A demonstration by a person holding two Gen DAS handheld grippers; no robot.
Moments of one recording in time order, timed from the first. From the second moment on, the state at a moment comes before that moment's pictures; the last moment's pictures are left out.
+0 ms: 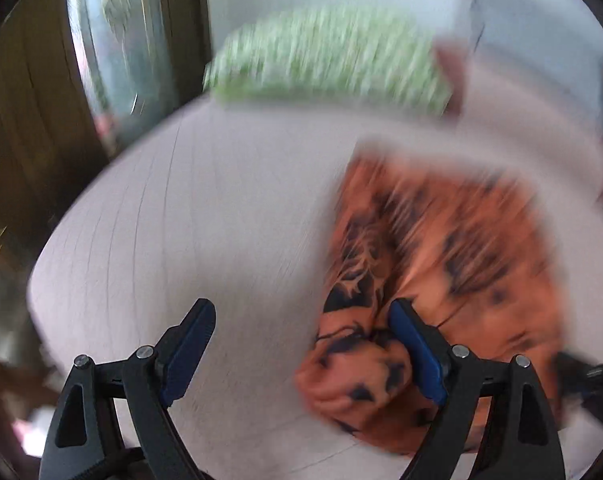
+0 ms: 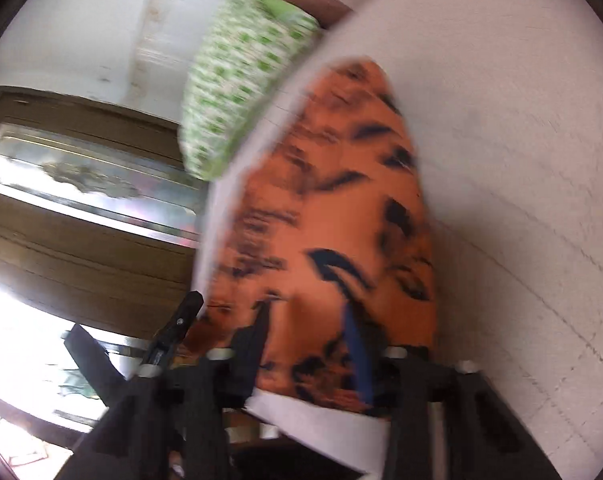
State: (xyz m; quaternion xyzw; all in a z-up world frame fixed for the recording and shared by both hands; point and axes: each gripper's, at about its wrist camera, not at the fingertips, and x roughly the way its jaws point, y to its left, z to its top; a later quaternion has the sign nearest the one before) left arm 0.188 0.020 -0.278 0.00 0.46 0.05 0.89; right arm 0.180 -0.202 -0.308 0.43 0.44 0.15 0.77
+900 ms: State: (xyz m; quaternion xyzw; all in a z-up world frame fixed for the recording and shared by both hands) left arm 0.204 0.008 -0.269 0.02 0.43 0.08 0.90; right arm 0.345 -0.158 -0.258 0.34 0.49 0.15 0.79
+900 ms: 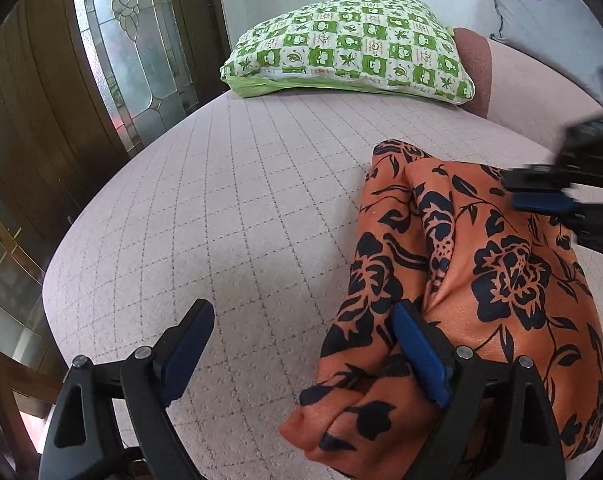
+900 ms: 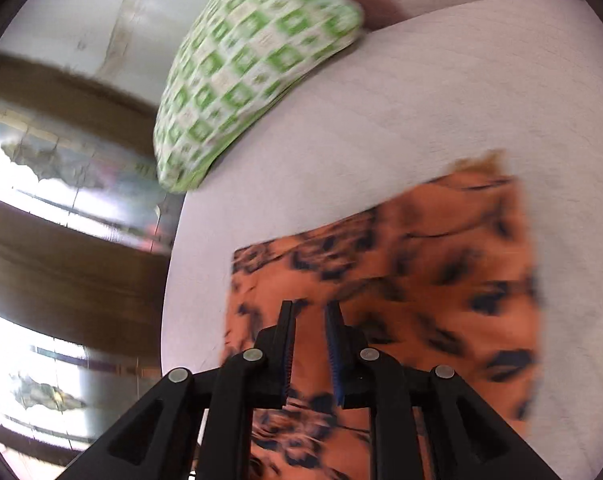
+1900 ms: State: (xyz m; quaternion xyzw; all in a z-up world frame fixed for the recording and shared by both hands) left arm 0.186 0.014 -0.268 0.00 0.41 0.07 0.91; right arm 0.174 -0.193 -0.249 0.32 0.47 0.17 0.81
